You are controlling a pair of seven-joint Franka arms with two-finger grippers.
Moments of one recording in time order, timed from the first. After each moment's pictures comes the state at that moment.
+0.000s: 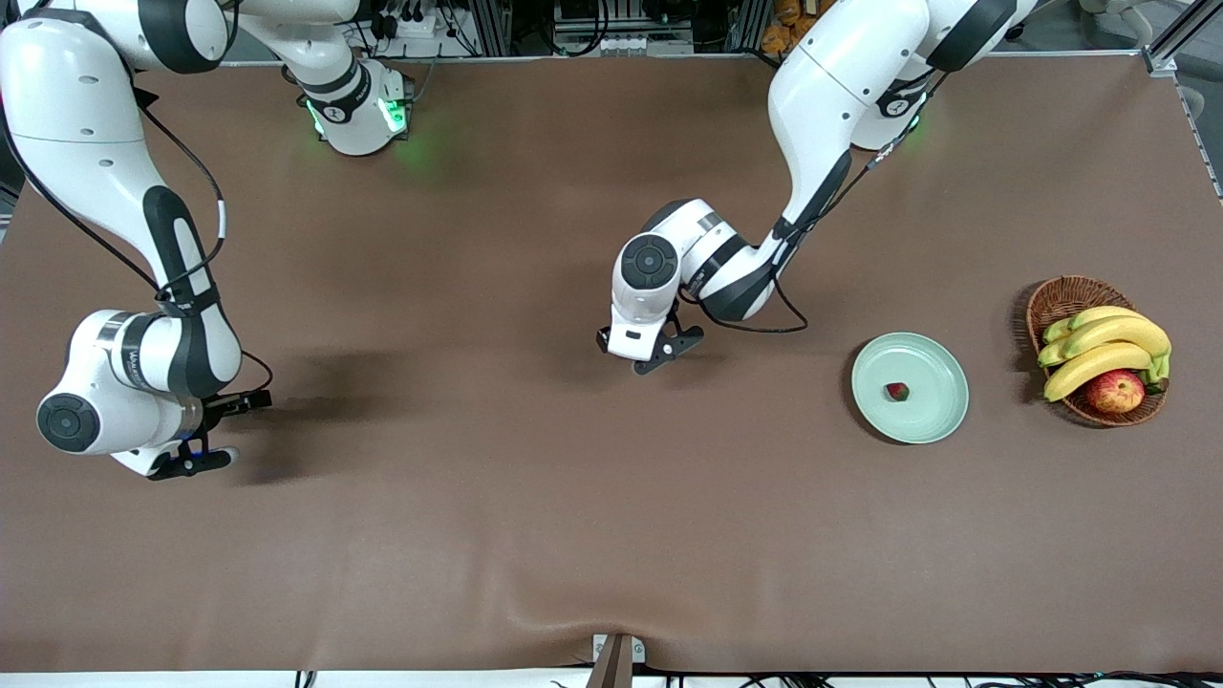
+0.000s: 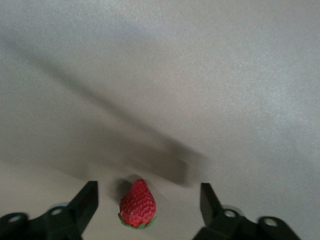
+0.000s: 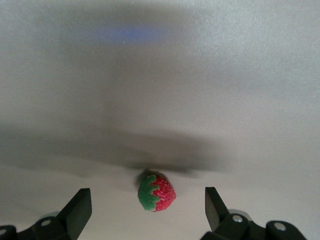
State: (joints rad) left arm -0.56 0.77 -0.28 -1.61 0.11 2.30 -1.38; right arm -0.08 0.71 -0.09 -1.60 -0.06 2.03 -0.33
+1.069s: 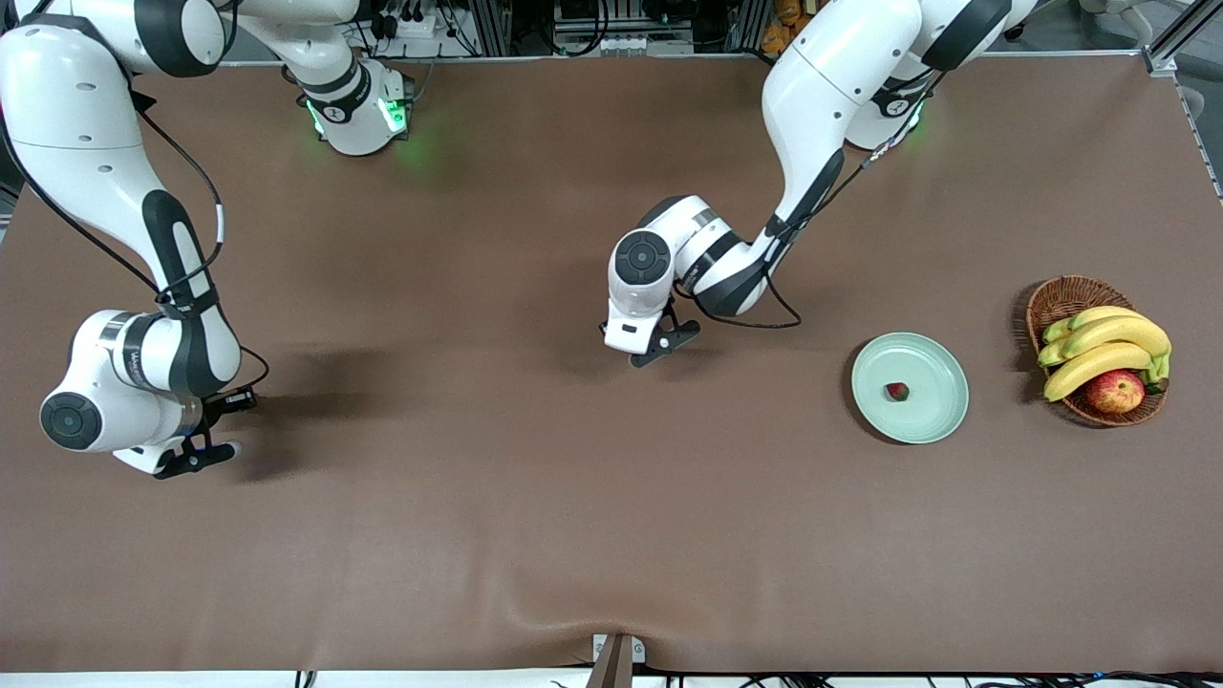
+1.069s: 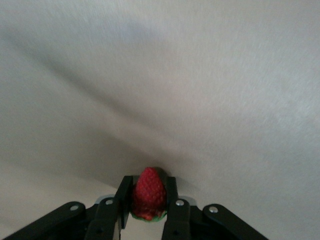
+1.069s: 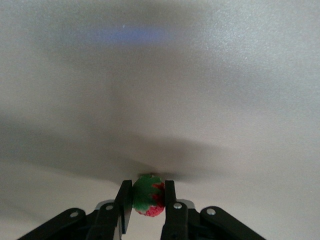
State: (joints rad) left arm -0.57 0.76 -0.28 -1.62 0.11 2.28 -1.39; right arm -0.10 0.72 -0.09 -1.62 -0.06 2.05 -0.43
